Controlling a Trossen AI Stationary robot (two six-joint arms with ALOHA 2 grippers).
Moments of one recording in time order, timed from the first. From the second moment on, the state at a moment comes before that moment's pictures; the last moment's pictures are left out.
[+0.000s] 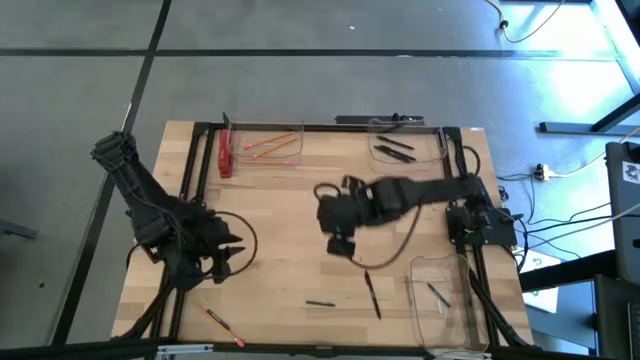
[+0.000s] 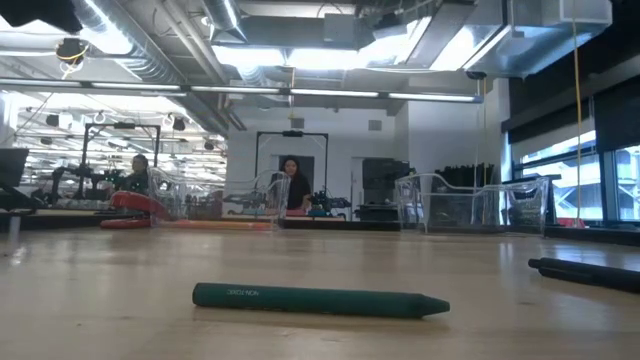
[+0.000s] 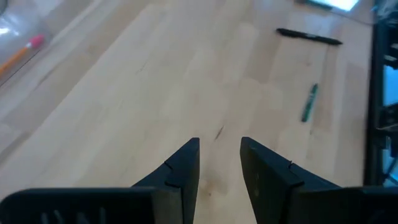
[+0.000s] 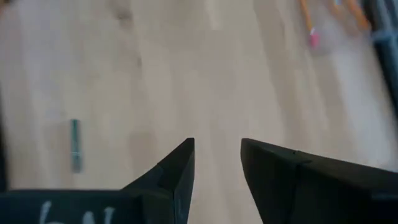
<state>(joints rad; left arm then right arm) -0.91 1.12 0.96 -1.01 -0.76 -1.28 0.27 2.01 2.28 -1.44 0.30 0.40</state>
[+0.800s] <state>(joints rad) -0.99 1.12 0.96 -0.75 -0.74 -0.88 0.59 2.02 1.99 -1.45 0.12 1.60</state>
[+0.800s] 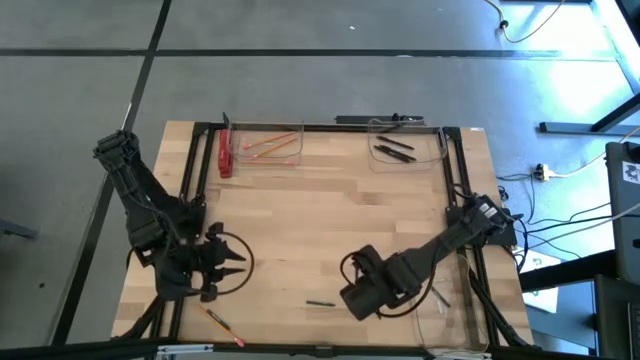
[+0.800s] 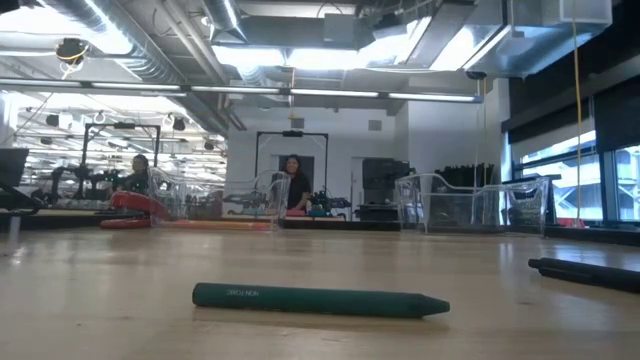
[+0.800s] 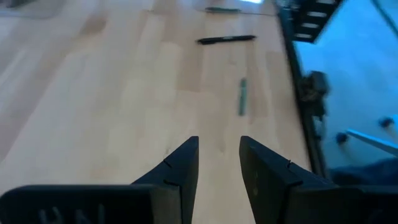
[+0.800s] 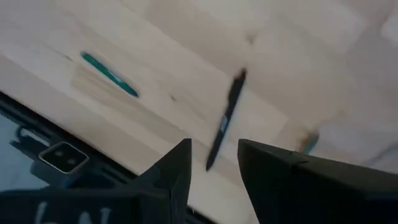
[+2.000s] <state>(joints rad) -0.99 1.13 0.96 -0.66 -0.73 -0.78 0.58 2.02 1.28 -0.10 0.25 0.48</state>
